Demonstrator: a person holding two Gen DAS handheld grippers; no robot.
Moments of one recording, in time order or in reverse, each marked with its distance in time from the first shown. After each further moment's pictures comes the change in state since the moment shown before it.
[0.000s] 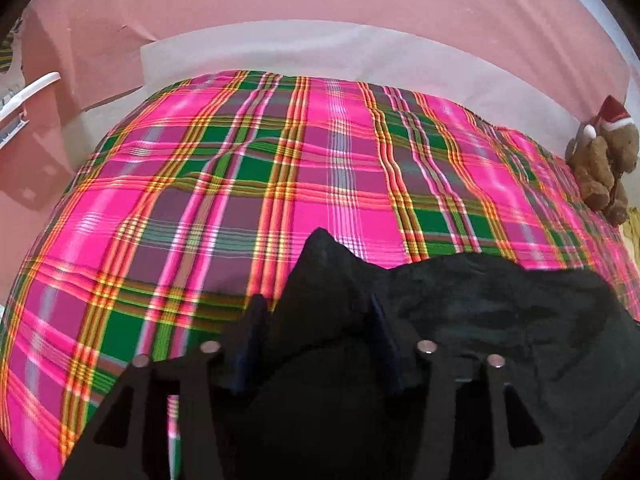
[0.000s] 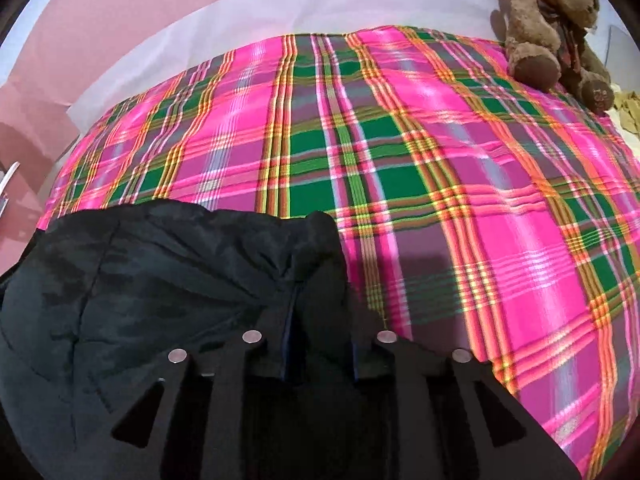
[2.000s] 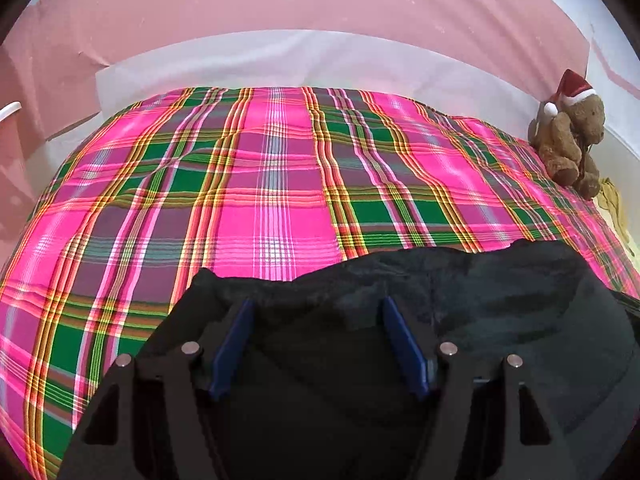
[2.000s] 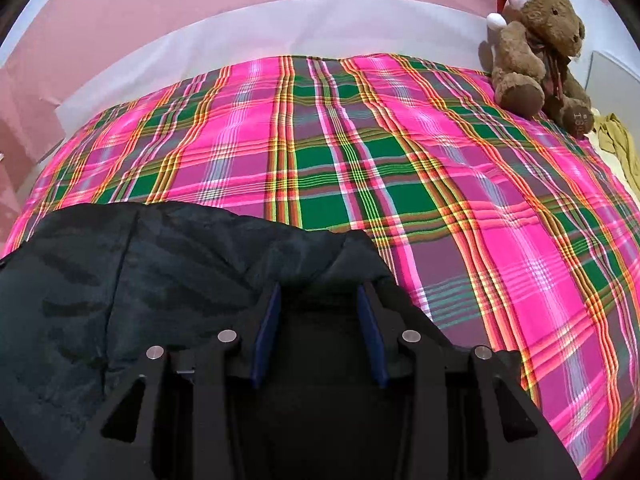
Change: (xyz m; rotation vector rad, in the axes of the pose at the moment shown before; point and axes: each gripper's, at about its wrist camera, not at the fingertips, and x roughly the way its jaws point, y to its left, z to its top) left arm 0.014 -0.046 -0.018 0.116 -0.055 -0.093; right arm 0.012 0.037 -0.016 -0.024 -0.112 -0.104
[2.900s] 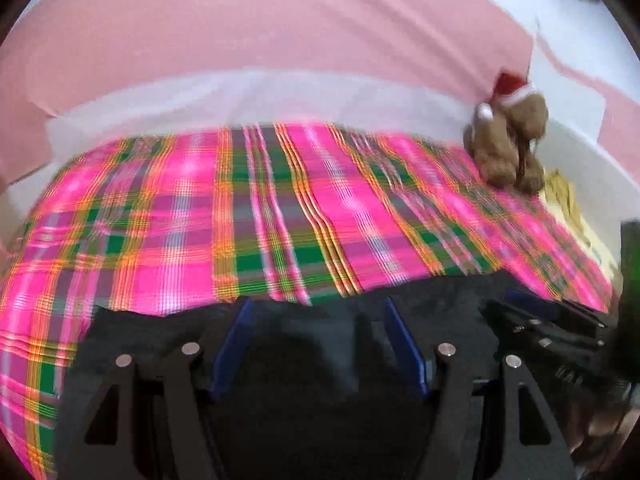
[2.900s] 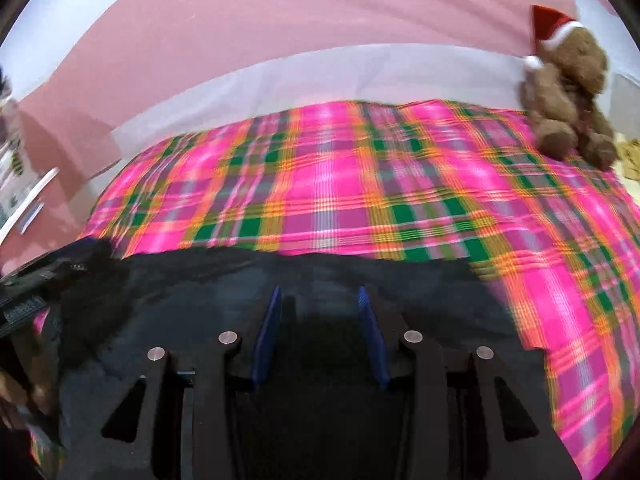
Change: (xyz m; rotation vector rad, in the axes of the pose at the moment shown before) left arm -0.039 -0.098 0.037 0.099 -0.009 -0.153; right arm -0.064 0.075 0.024 -0.035 -0.072 0.167
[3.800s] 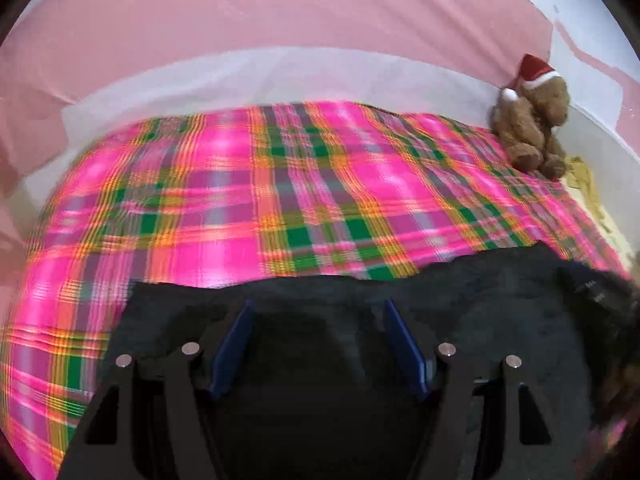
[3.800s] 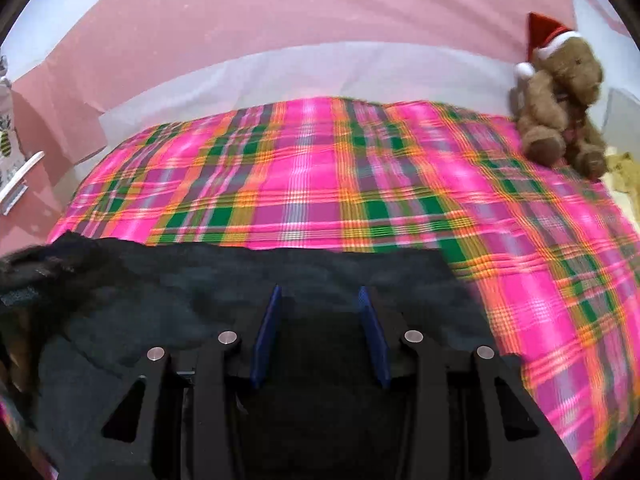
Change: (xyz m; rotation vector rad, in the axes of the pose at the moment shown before) left arm -0.014 0.055 -0.011 0.004 0.022 0.111; right arm -0.006 -0.037 -0.009 -0.036 -0.030 -0.106
